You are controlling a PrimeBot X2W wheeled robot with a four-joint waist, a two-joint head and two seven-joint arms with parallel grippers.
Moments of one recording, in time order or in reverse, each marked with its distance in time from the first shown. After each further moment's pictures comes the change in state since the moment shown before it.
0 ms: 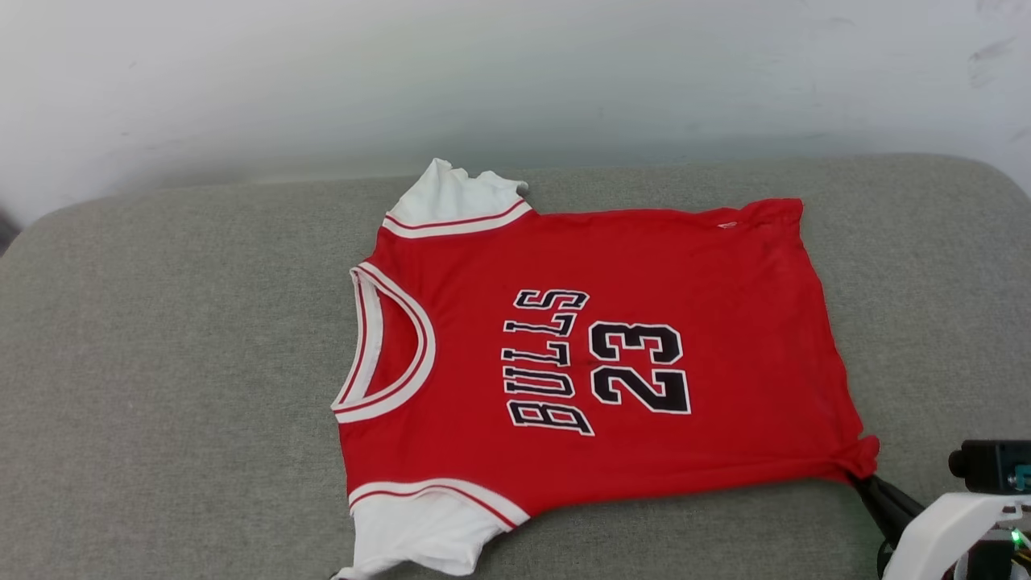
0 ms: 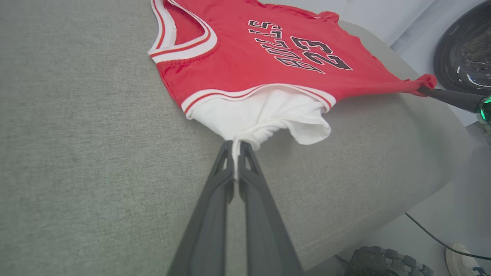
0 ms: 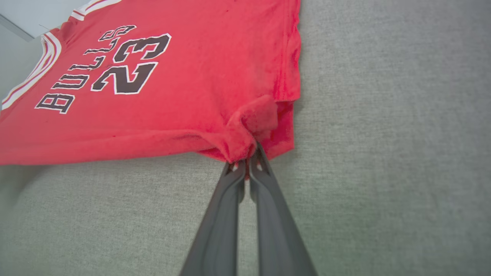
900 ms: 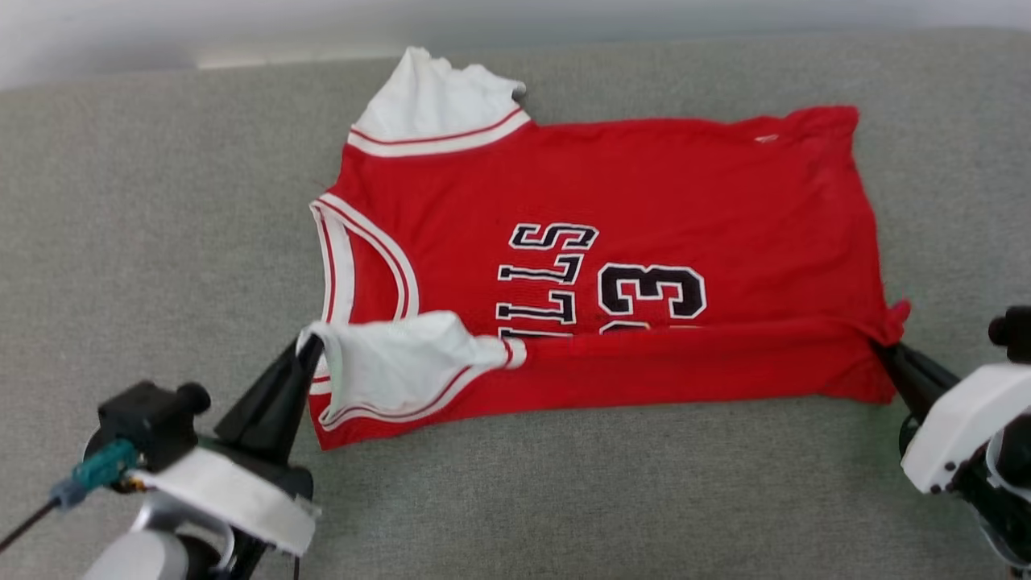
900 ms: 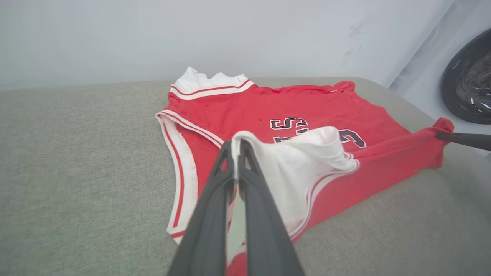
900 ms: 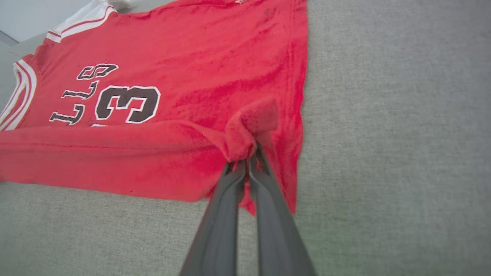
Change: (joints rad) left arm -0.389 -0.008 0.066 0.006 0.040 -0.031 -0.008; right arm -0.085 0.090 -0.228 -0.297 -0.138 0.000 0.276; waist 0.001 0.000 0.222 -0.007
